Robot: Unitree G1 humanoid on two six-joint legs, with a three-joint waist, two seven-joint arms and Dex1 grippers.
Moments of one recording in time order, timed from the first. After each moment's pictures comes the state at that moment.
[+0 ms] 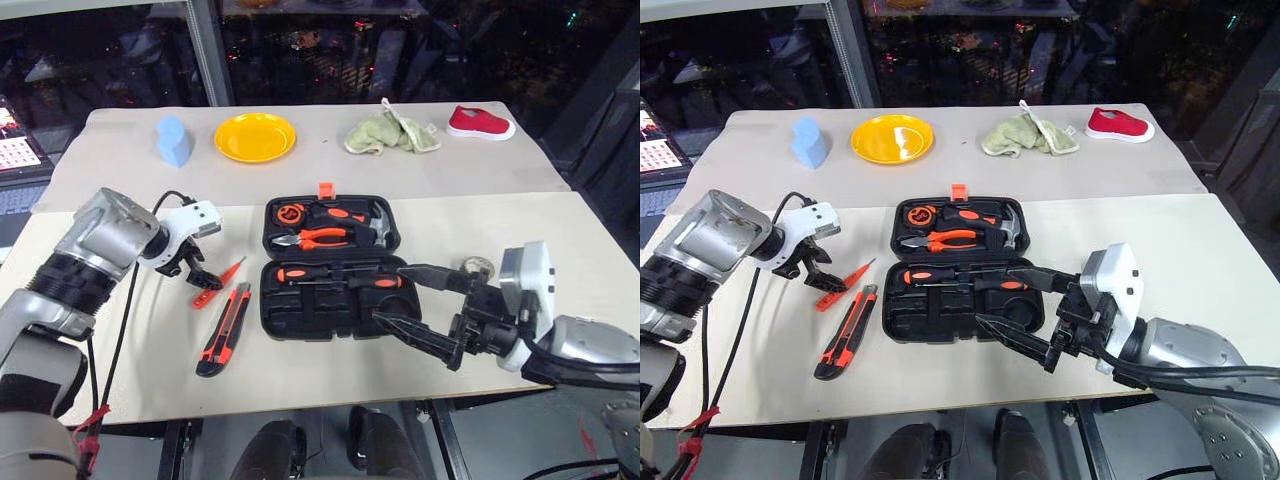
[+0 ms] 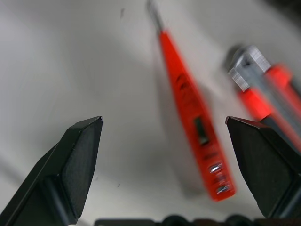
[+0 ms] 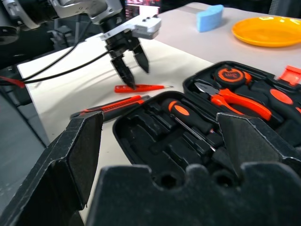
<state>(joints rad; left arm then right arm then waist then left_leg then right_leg) -0.96 0.92 -0.59 0.37 0.00 0.86 -1.29 0.01 -0.72 -0.33 -0.91 1.01 0.84 0.52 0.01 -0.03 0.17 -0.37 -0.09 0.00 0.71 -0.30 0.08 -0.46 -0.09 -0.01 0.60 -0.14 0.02</state>
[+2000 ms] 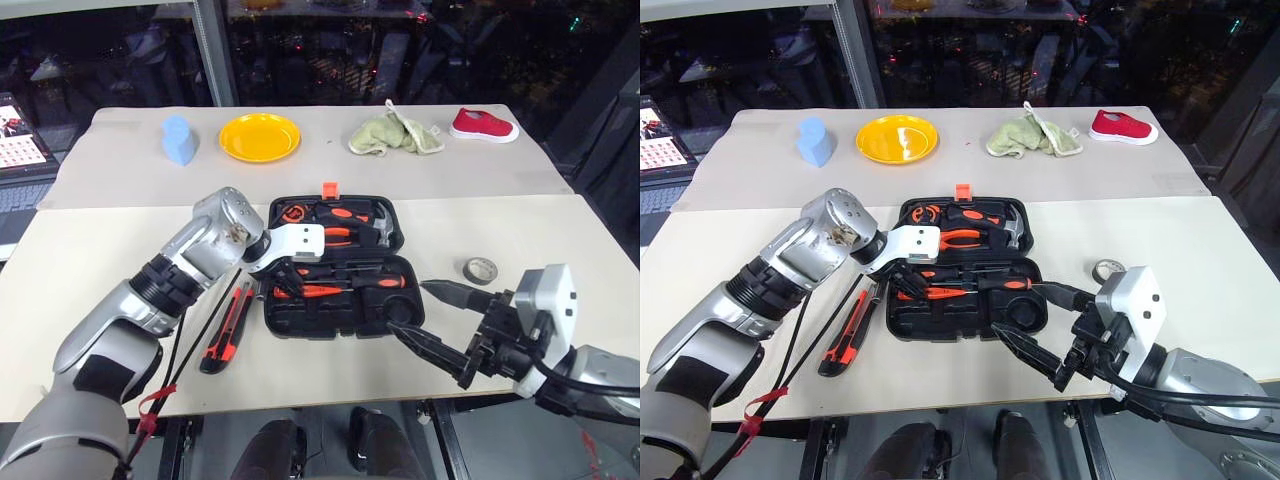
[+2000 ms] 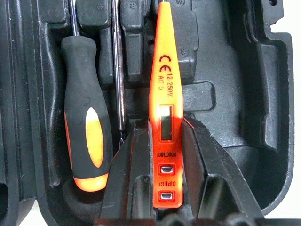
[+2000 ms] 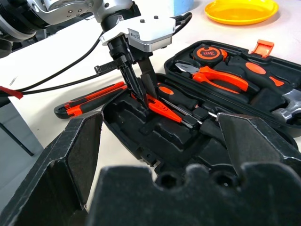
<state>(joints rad) -1.01 0.63 -0.65 0.15 0.08 0.72 -1.48 0.21 -0.84 -0.41 -0.97 1.14 0.74 0.35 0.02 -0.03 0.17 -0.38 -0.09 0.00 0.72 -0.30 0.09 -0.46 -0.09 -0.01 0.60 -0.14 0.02</state>
